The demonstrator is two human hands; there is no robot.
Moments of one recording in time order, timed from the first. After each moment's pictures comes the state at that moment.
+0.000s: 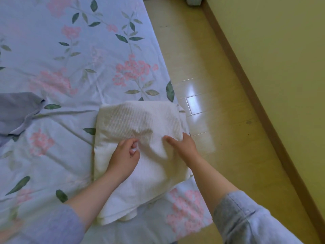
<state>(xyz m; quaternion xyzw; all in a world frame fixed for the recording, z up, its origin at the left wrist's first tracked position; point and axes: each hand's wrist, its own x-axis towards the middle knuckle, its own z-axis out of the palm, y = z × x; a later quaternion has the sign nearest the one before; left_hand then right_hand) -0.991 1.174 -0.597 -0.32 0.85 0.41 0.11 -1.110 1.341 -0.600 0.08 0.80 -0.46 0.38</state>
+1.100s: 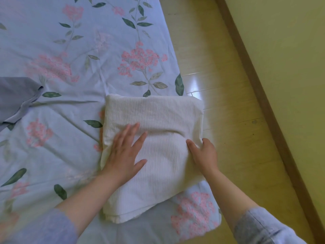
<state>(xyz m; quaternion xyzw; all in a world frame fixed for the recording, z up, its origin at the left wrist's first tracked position) -0.976 1.154 -0.620 -0.07 0.98 0.16 0.09 -1.112 1.378 -0.644 0.10 0.90 -0.33 0.27</state>
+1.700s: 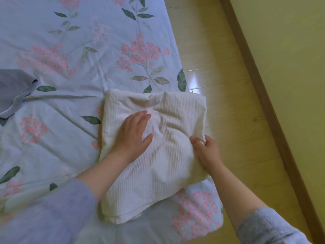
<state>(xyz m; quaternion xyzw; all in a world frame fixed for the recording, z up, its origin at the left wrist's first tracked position) -1.028 1.149 -0.643 -0.13 0.96 0.24 0.05 -1.118 1.379 -0.648 0.10 0.83 -0.46 0.30</state>
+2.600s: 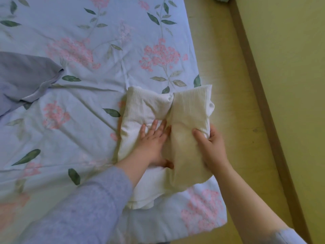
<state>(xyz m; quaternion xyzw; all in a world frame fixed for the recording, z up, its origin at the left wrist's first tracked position) -1.012 1.156 -0.646 -0.07 0.94 0.18 0.27 -1.094 1.321 -0.579 -0.02 0.83 -0.51 0.23</state>
